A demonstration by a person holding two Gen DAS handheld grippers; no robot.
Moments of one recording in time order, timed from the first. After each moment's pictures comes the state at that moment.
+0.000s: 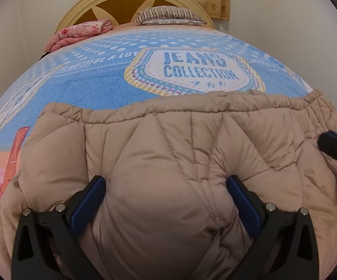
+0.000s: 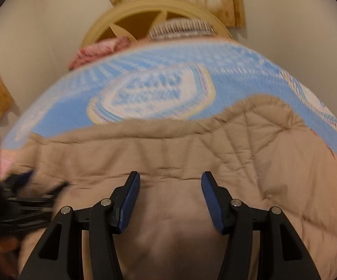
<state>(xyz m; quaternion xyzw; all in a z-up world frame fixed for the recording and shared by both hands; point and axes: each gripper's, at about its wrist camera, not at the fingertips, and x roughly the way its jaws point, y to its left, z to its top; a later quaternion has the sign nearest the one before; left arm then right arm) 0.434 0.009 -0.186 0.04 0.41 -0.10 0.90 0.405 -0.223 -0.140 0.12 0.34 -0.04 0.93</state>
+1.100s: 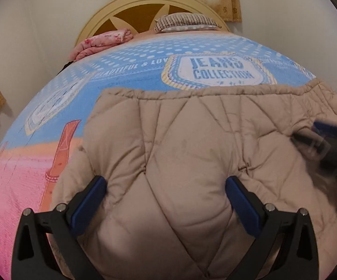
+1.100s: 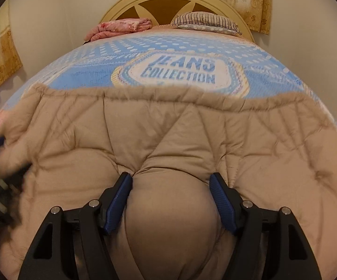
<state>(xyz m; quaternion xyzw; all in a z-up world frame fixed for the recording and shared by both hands) 0.385 0.046 -0.167 0.09 0.38 -0.04 0.92 0.422 -0.177 -0.153 0.06 0.37 -0.04 0.93</state>
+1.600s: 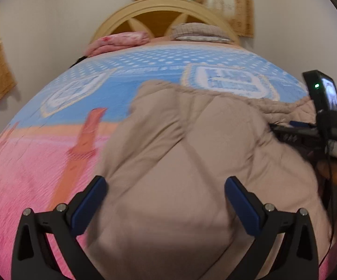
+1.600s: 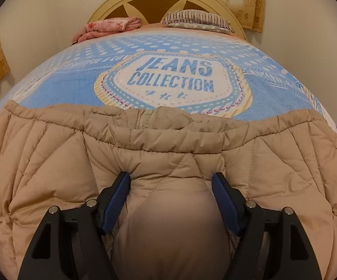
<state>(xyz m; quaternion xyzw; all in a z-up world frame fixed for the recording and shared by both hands) 0.333 0.094 -0.149 0.03 0.37 0.00 0.93 0.482 -0.180 -0.181 0.05 0.40 -0.07 0.91</state>
